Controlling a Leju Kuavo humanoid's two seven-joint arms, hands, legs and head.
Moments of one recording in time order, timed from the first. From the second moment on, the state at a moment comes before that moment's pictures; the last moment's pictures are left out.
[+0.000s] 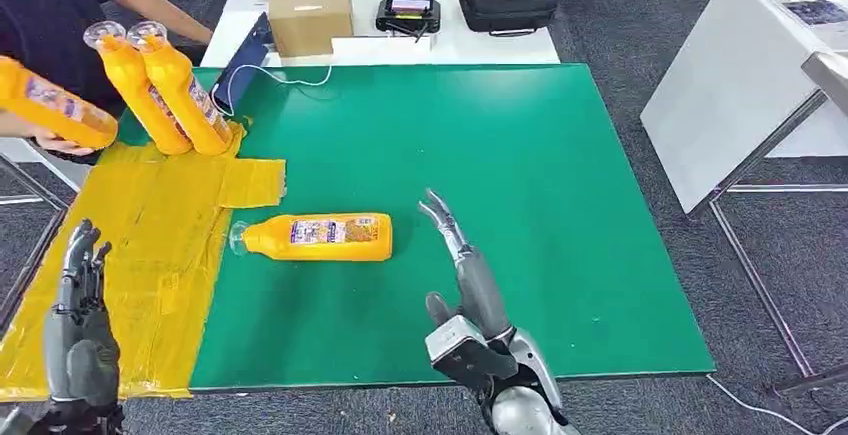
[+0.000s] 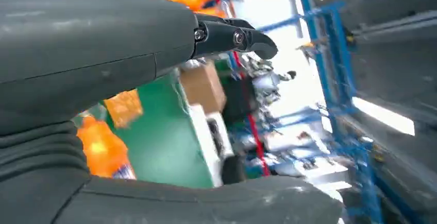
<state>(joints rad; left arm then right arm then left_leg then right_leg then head) 0.20 -0.07 0.19 -1.89 -0.15 -0.17 -0.53 0.01 0.01 0.54 -1.70 0.43 -0.26 -0.23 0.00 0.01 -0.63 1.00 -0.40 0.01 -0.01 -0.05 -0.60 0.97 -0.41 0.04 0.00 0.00</state>
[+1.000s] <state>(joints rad) -0.27 0.24 0.31 -1.09 0.21 -0.28 -0.37 0.02 -0.14 0.43 -1.79 0.35 -0.14 -0.27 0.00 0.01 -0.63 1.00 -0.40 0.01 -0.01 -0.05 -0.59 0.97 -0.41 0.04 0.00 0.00</state>
